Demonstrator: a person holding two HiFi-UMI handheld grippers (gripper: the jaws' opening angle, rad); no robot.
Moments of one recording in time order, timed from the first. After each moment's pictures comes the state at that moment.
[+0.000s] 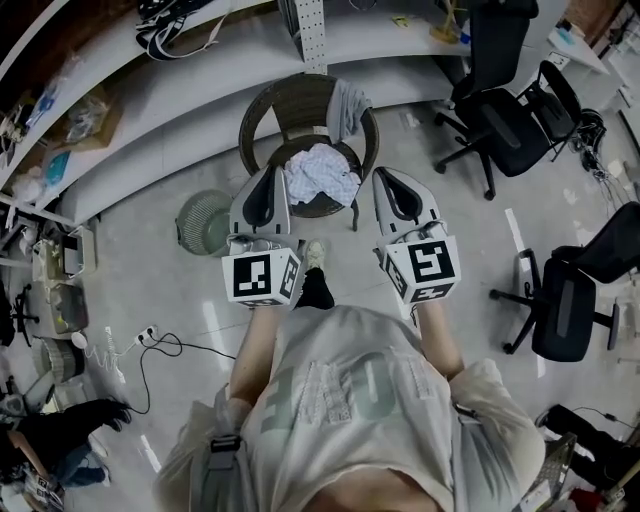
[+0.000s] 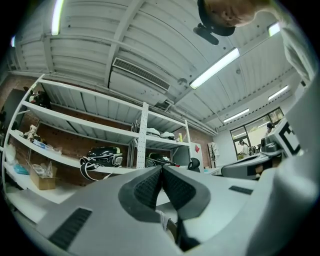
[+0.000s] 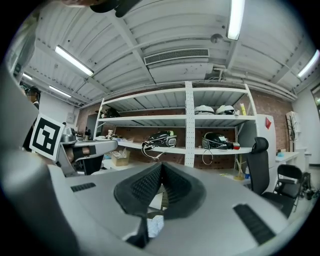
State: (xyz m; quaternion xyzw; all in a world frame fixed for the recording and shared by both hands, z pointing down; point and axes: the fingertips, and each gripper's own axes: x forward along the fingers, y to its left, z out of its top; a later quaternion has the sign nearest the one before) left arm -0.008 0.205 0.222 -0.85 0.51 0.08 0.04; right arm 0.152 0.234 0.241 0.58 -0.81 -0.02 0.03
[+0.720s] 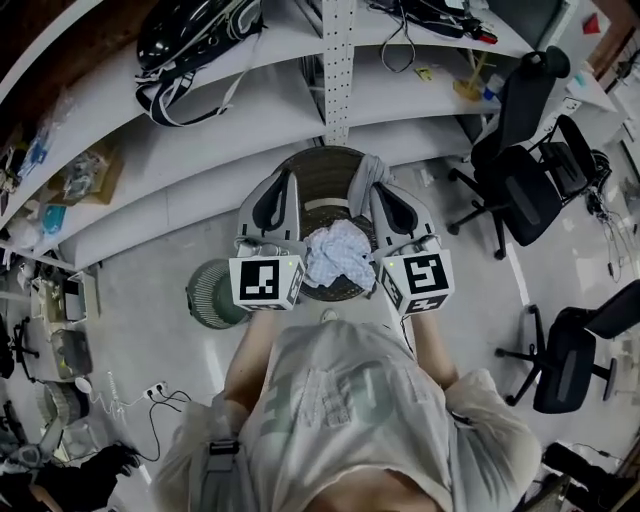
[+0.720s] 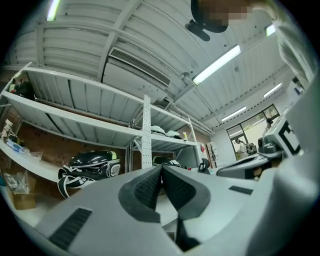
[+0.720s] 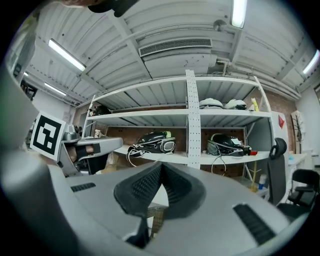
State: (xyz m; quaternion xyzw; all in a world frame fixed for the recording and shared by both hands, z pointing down) left arm -0.023 -0.056 0.190 -0.87 0.48 0.09 0.08; right arm 0.114 -0.025 0.221 0.59 -0.81 -0.03 0.02
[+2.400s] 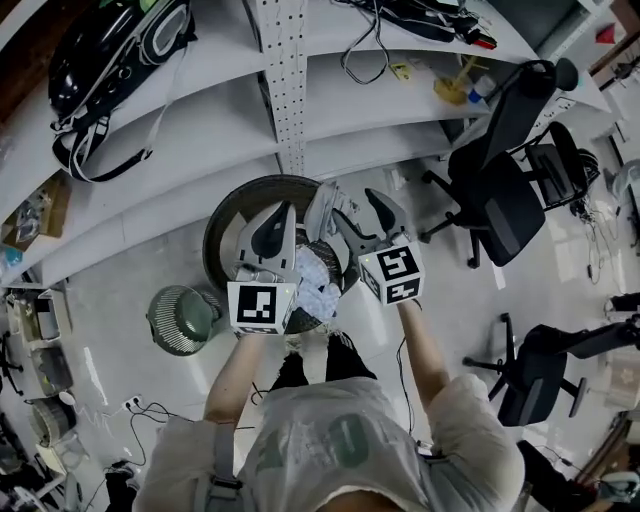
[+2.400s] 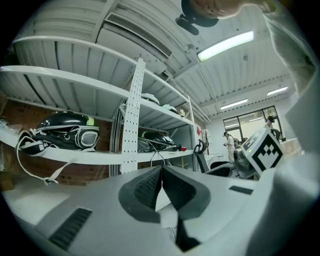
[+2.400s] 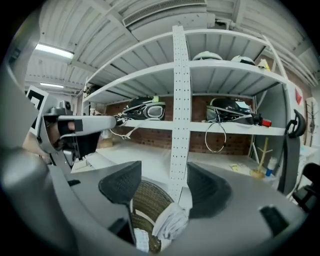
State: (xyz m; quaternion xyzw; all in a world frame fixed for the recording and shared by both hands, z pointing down) left arm 0.114 -0.207 0.283 -0.89 0.45 0.01 0.01; right arm 0.232 -0.211 0.354 0.55 -0.82 0.07 0.13
